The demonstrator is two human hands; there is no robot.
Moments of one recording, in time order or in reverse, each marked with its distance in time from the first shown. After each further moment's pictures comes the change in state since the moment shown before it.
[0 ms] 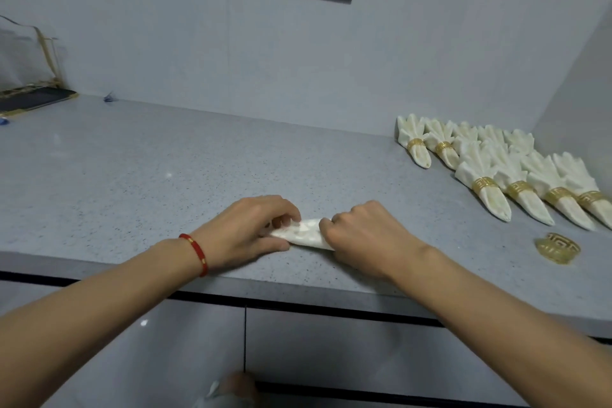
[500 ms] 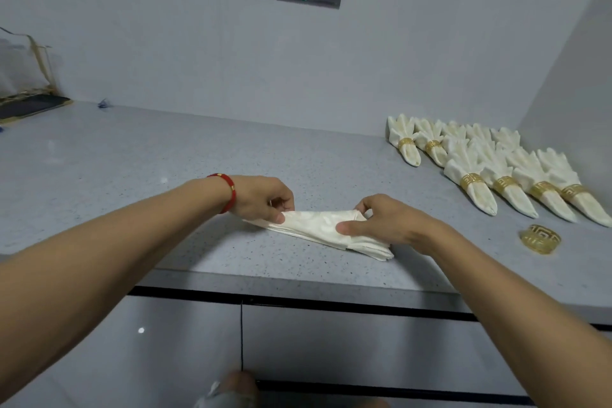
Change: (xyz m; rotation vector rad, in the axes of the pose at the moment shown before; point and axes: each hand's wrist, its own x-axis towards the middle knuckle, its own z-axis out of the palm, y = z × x) left_hand 0.069 -0.005 -0.030 -0.021 -0.554 -0.202; right_hand -0.025 0.050 0.011 1.164 -0.324 0.653
